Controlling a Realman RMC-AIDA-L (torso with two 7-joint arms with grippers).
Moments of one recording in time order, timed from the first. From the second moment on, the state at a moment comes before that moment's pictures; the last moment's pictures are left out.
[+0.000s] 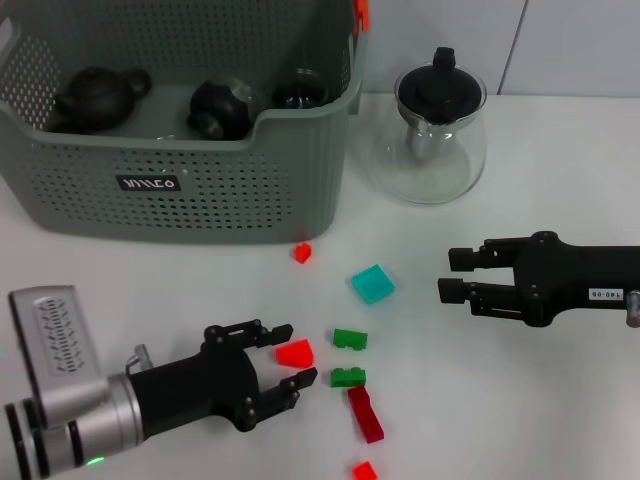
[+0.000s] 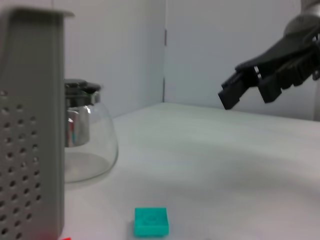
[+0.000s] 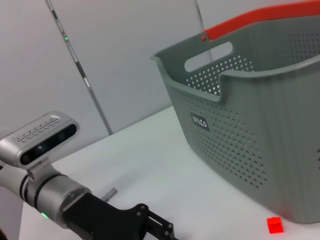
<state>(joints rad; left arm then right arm) -0.39 -2.17 0.59 0.29 1.98 1.37 -0.66 0.53 2.08 -0.75 -0.73 -2.04 -1.63 1.52</state>
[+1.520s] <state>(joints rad) -0.34 -2.17 0.52 0.27 1.96 1.32 -0.55 0.53 2.08 -0.75 -0.71 -2.04 -1.62 1.52</state>
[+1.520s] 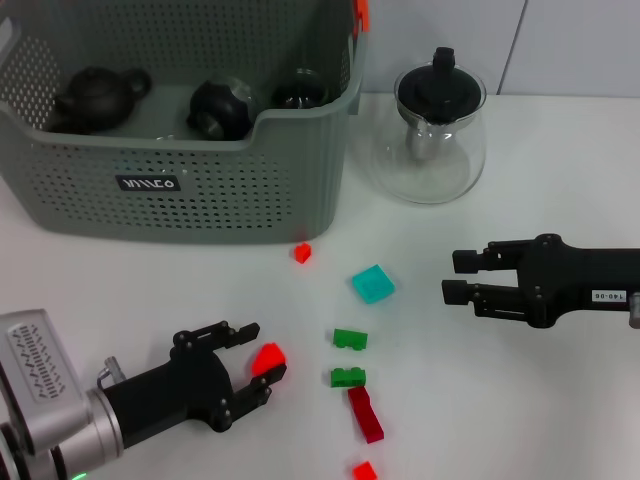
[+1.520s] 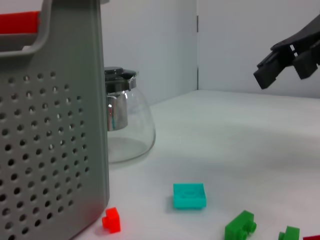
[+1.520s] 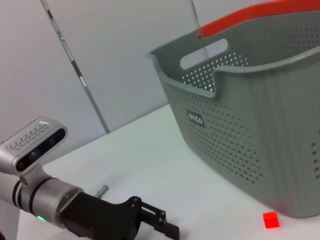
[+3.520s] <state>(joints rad) -0.35 -2.16 0.52 0.34 1.97 1.43 -0.80 0.53 2.07 -0.75 -0.70 -2.04 -1.62 1.52</state>
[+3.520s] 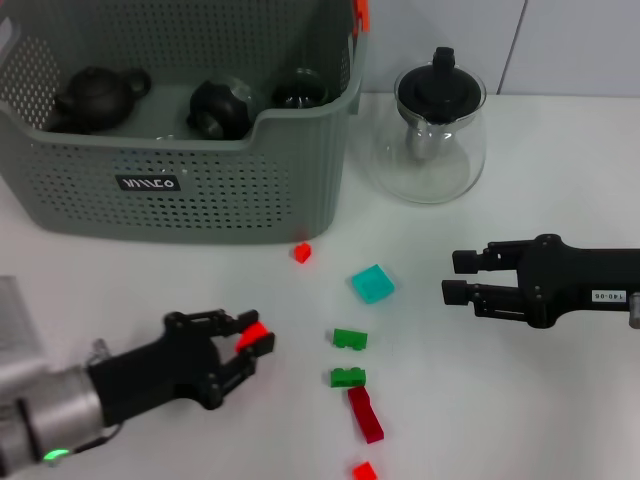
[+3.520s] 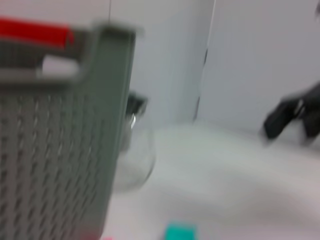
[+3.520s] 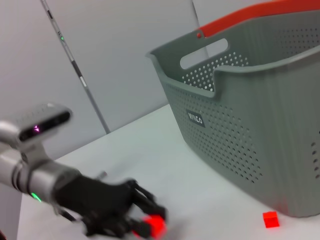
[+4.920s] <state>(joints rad) -0.56 -2.07 0.53 0.95 1.80 1.36 -1.80 0.54 2.08 -0.75 -0.70 -2.04 -1.62 1.52</state>
